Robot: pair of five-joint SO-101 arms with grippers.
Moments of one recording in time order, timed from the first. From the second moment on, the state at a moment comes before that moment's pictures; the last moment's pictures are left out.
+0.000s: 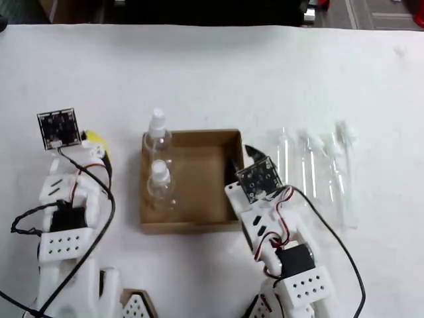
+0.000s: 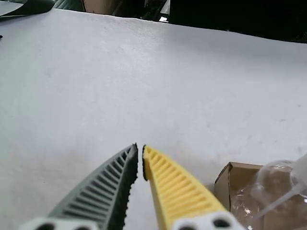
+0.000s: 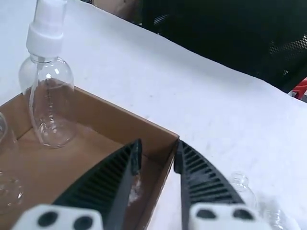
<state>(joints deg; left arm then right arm) -14.9 -54.8 73.7 18.9 5.1 -23.1 -82.0 87.1 21.5 15.9</state>
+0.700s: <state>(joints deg) -14.9 -54.8 77.4 13.4 4.6 -23.2 -82.0 87.1 21.5 20.3</state>
